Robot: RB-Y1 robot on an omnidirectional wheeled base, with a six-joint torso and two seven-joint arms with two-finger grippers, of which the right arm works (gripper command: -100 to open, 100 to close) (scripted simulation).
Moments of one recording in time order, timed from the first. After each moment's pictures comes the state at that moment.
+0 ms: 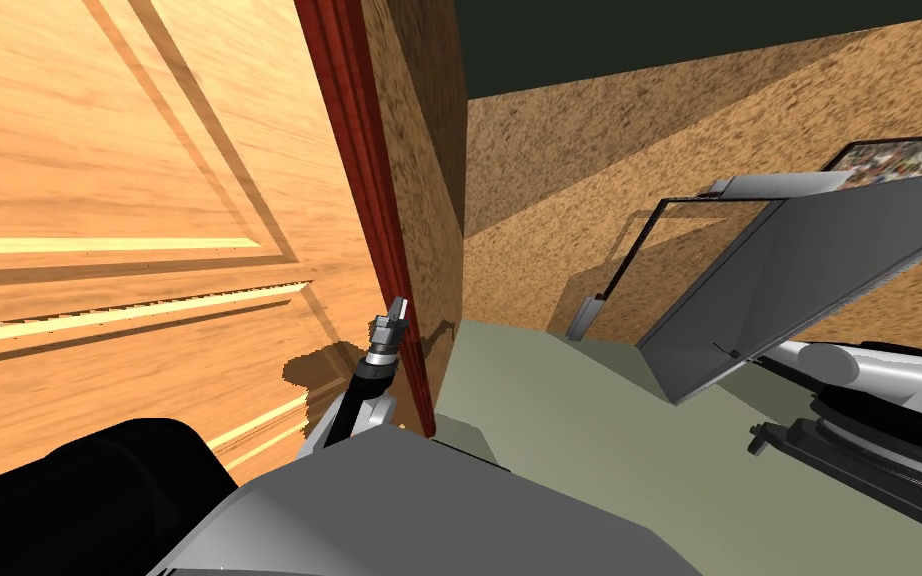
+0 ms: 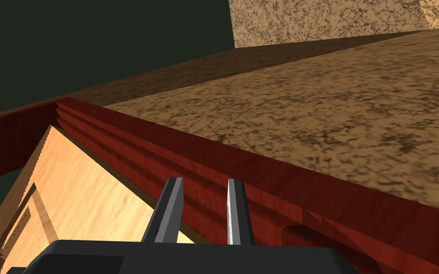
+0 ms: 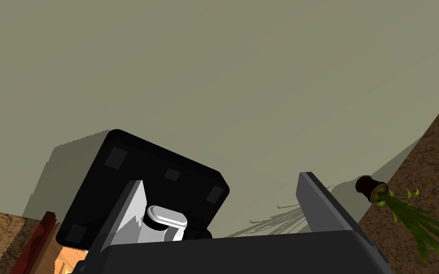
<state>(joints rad) 1.33 -2.42 -0.29 -1.04 -2.50 0.97 -2.02</state>
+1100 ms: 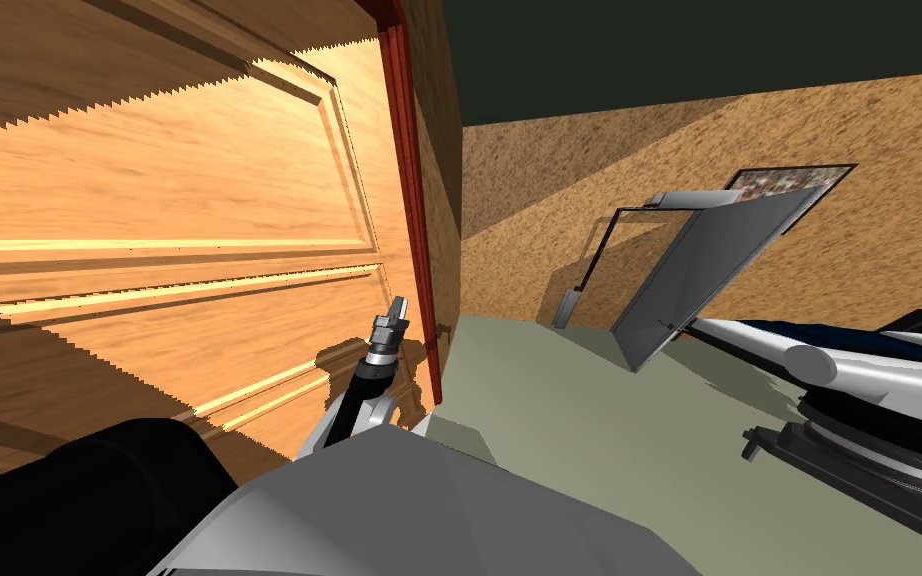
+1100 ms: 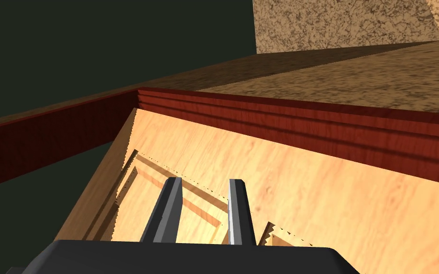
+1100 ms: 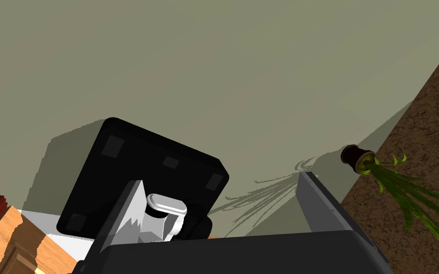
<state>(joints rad) 1.37 -2.45 -0.30 -1.04 -2.53 1.00 -2.03</state>
